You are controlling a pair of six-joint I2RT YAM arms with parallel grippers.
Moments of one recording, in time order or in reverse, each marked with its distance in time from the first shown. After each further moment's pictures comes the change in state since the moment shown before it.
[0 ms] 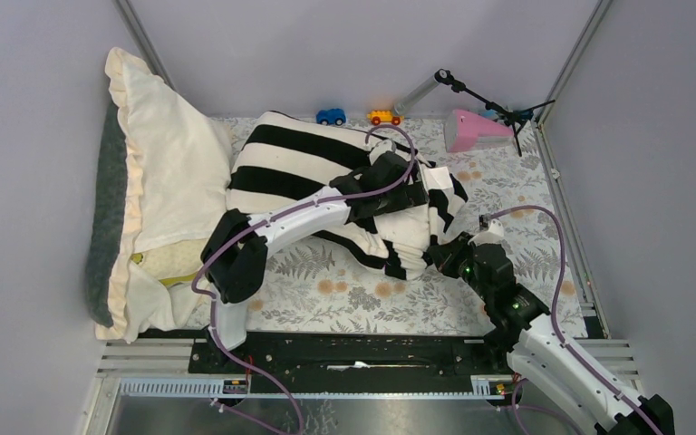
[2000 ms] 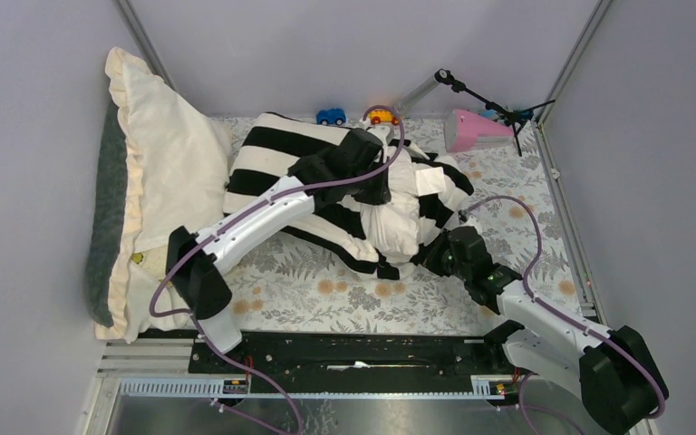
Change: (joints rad) left arm 0.071 -0.175 0.122 -0.307 0.177 0.430; right arm -0.003 0.405 0.070 0.074 -0.068 0.167
